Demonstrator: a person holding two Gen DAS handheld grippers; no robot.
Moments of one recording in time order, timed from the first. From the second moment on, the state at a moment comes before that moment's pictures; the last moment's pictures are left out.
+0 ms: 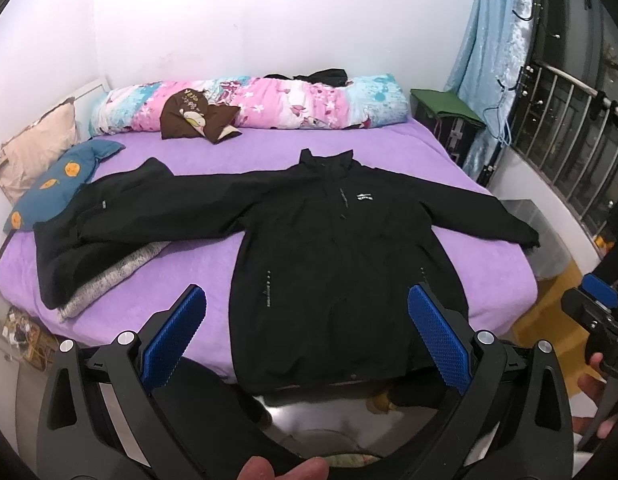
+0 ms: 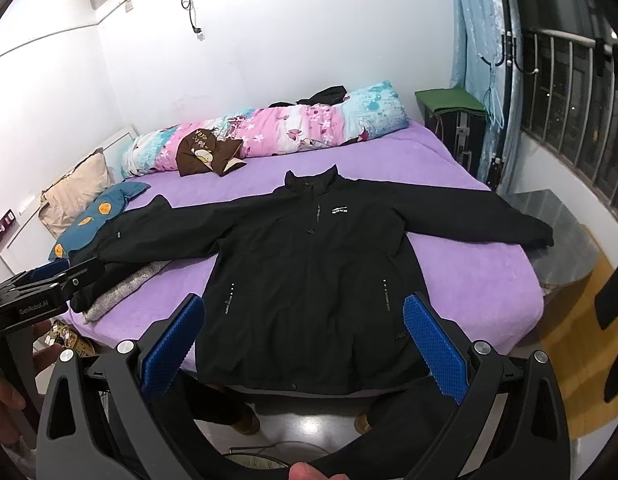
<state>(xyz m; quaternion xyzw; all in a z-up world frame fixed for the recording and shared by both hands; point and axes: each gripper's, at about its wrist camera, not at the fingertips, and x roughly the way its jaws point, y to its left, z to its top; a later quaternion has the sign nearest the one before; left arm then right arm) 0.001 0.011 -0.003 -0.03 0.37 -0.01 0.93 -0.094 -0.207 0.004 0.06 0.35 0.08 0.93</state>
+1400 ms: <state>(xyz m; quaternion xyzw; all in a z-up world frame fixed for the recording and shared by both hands) -0.001 0.008 0.003 -0.03 0.37 0.00 0.93 -0.095 -0.203 0.016 0.06 0.35 0.08 0.93</state>
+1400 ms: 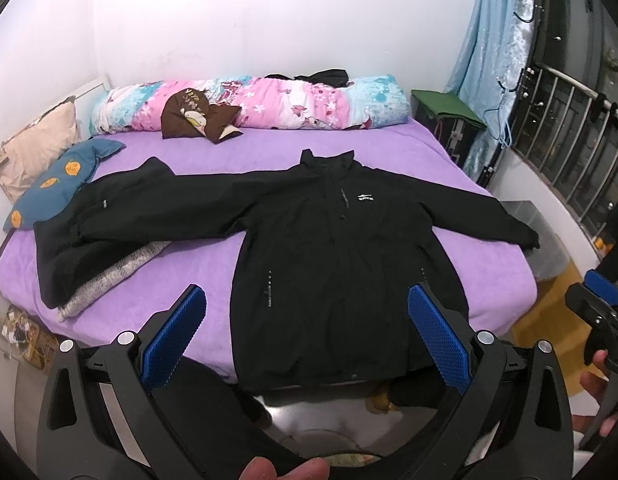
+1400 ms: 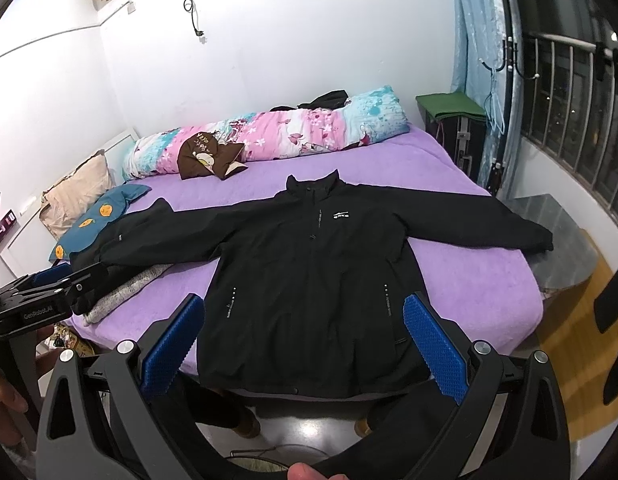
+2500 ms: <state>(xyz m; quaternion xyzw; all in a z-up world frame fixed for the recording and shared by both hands) 0.038 0.133 -0.030 -0.22 0.34 -0.01 0.91 -0.036 -0.127 0.024 0.02 0.32 0.14 0.94</state>
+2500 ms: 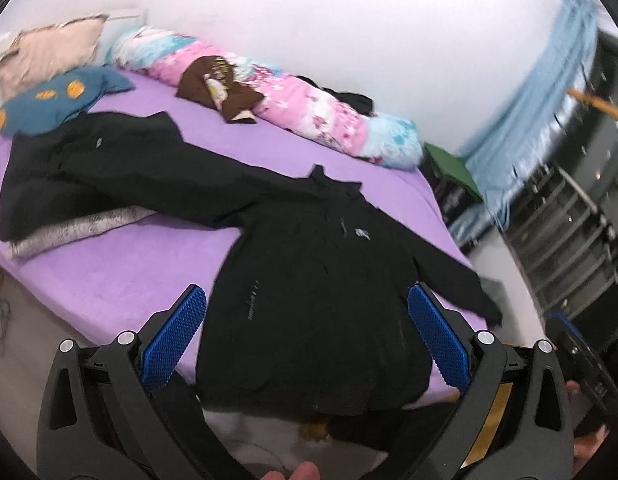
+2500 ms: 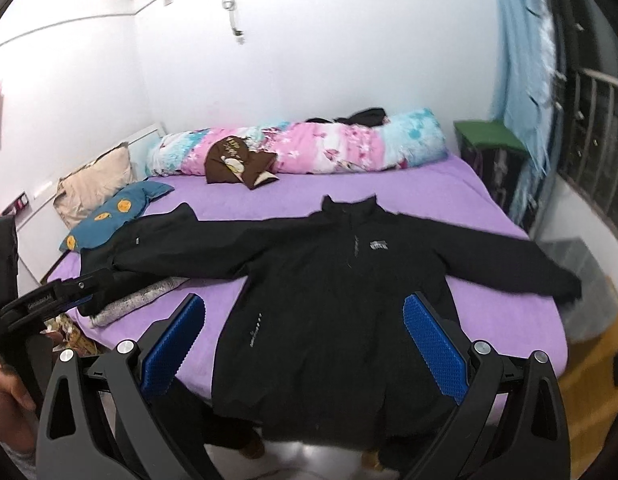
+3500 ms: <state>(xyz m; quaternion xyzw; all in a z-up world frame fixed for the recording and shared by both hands) 0.188 0.507 -0.222 -0.48 0.28 0.14 0.82 0.137 0.057 -0.096 -0.09 0.40 0.23 0.88</state>
